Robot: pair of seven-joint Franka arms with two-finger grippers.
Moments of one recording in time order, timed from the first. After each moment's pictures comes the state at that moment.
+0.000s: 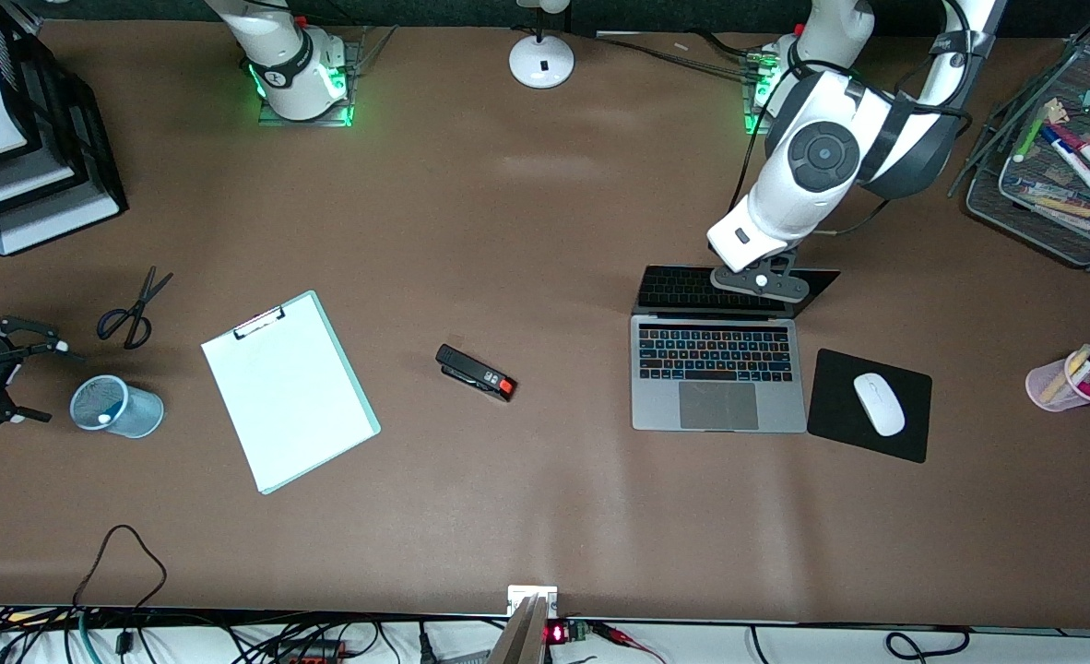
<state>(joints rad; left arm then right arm) -0.01 0.11 -0.40 -2.13 0.03 2.17 -0.27 -0.37 0.61 -0.08 -1.38 0.77 1.76 -1.70</state>
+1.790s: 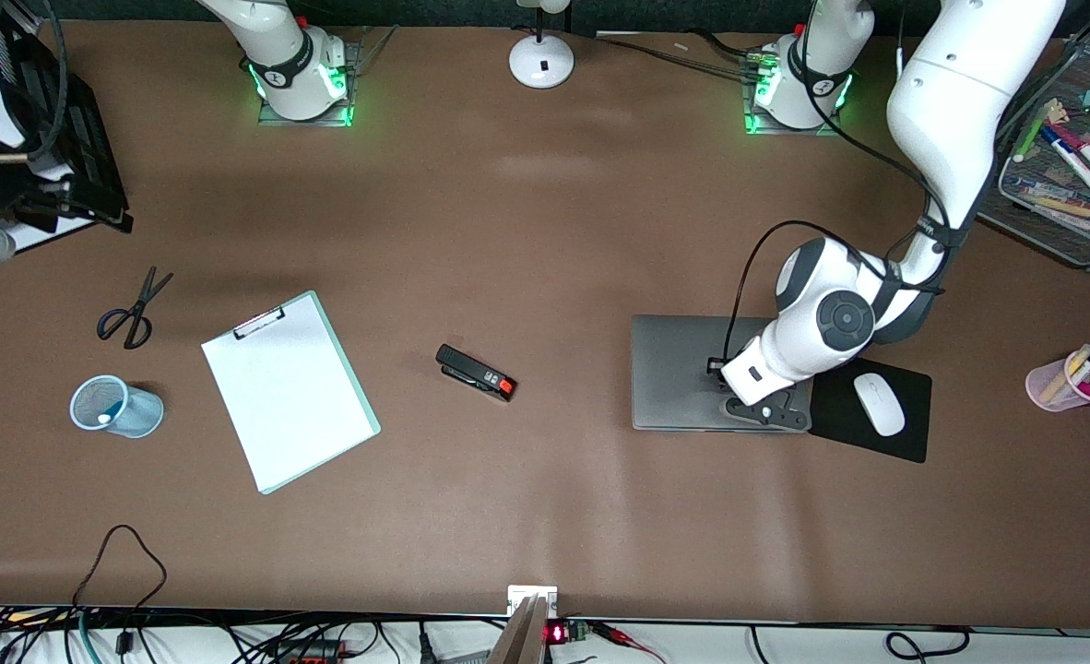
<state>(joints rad) 0.08 0.68 -0.40 -1.77 0.15 2.43 -0.19 0.05 0.01 -0.07 -1.61 0.05 1.52 0.02</state>
